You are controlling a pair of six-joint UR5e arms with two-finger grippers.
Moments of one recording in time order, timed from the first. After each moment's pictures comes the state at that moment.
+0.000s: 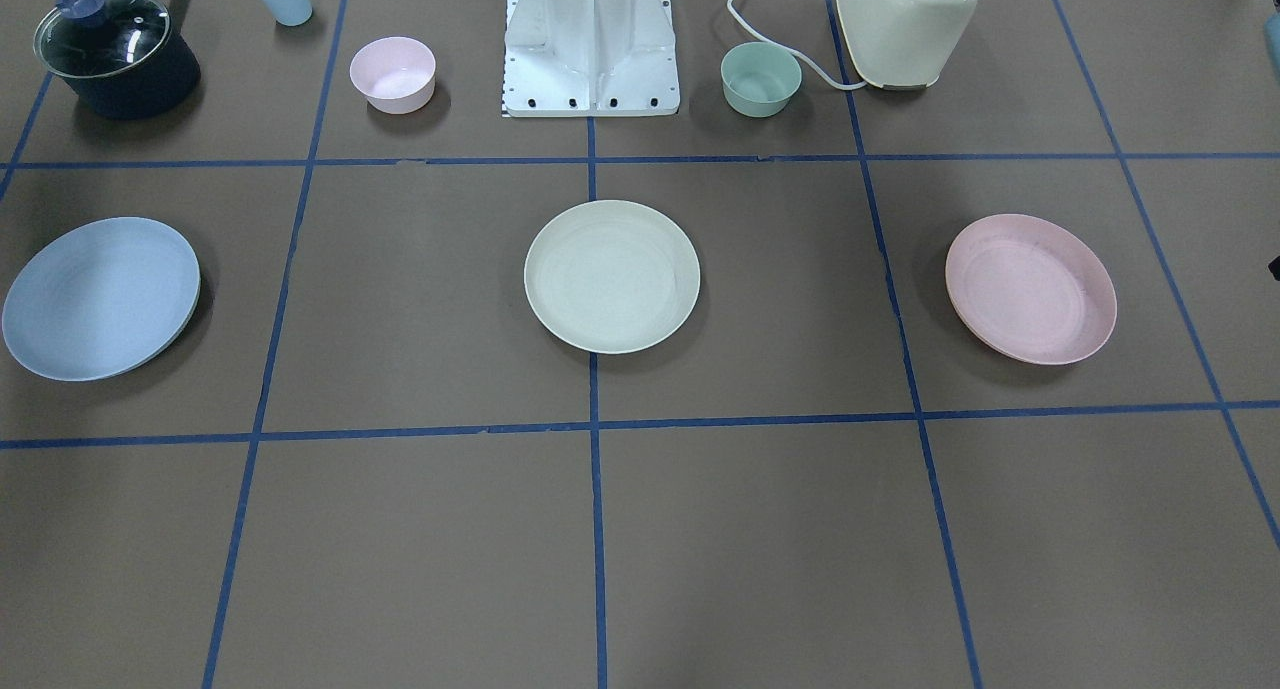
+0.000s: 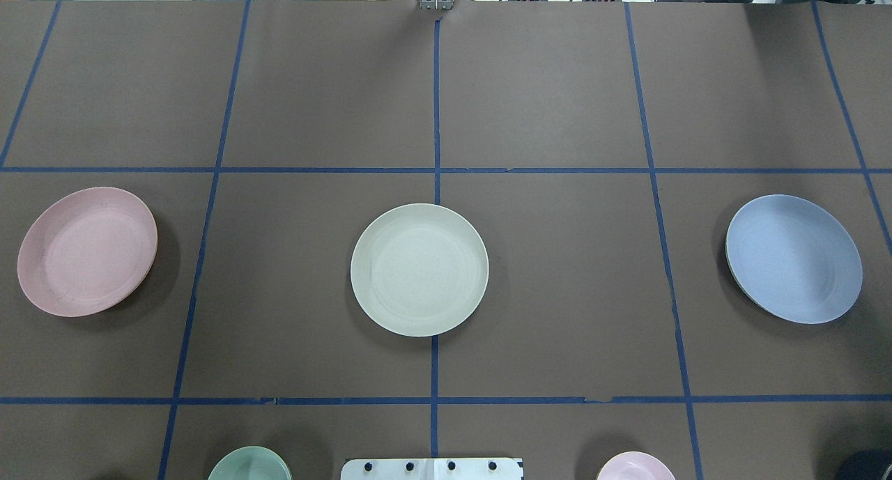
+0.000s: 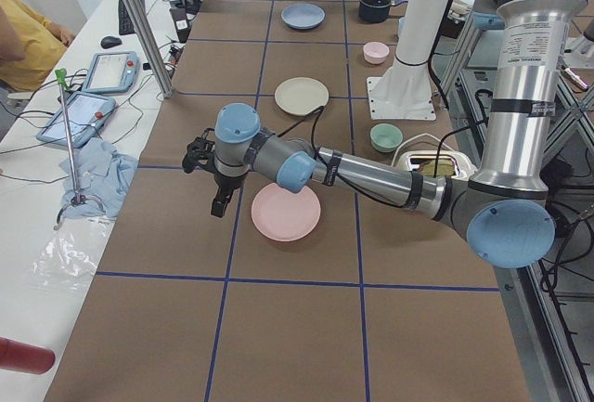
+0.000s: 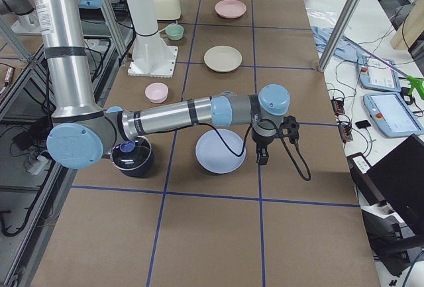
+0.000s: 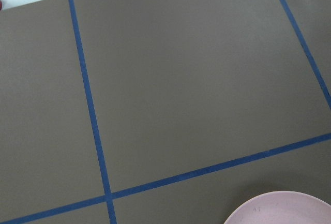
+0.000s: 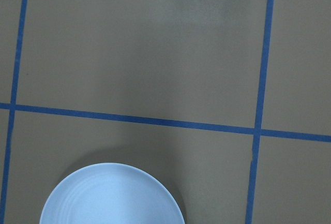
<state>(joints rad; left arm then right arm) -1.46 -1.64 -1.75 -1.84 -2.35 -0.21 1.51 -1.44 1.68 -1.69 2.42 0.07</state>
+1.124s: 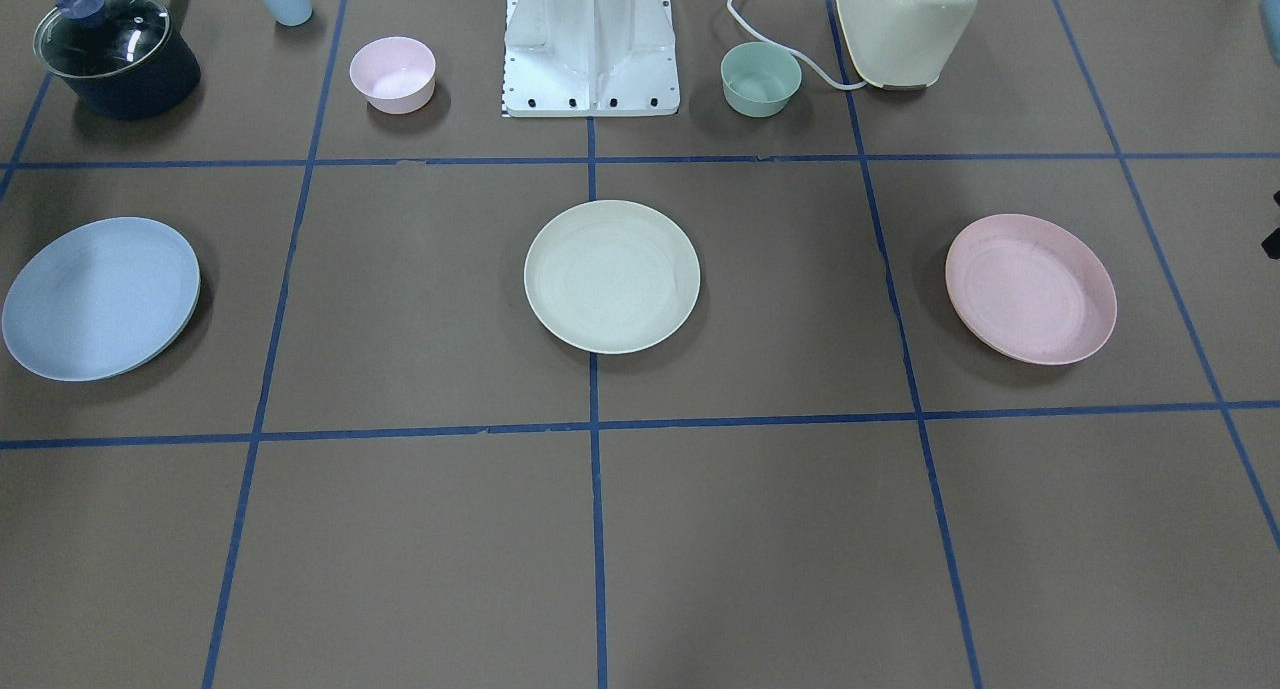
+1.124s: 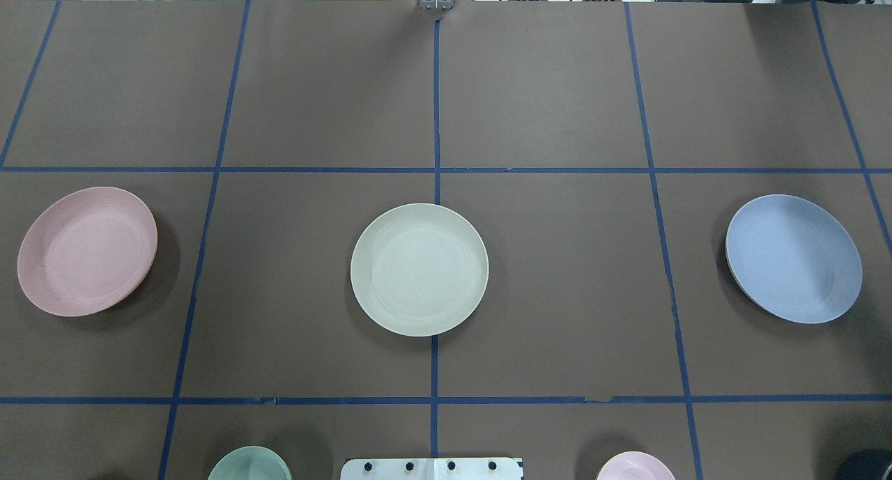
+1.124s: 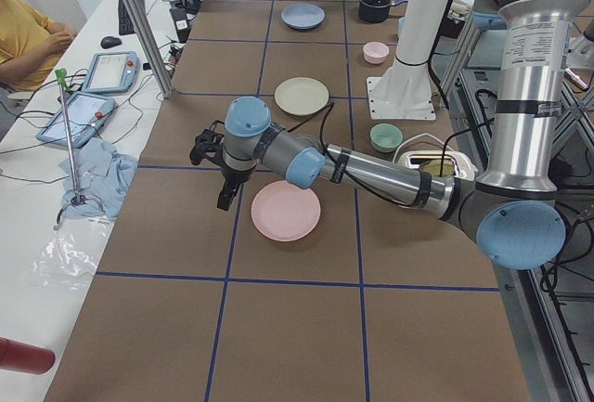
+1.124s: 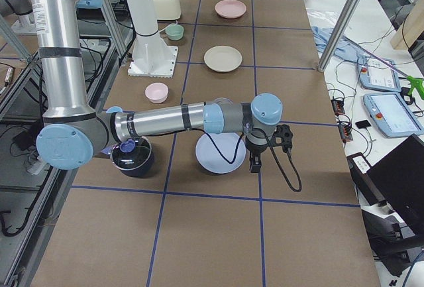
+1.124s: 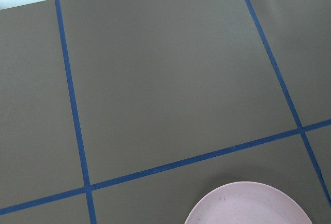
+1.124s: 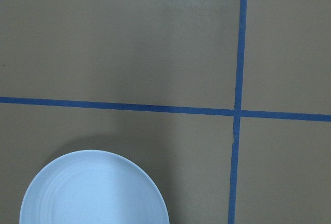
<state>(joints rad) -1.46 -1.60 -1.80 -1.85 -2.37 -0.21 1.51 -1.50 1.68 -1.64 2.41 0.07</state>
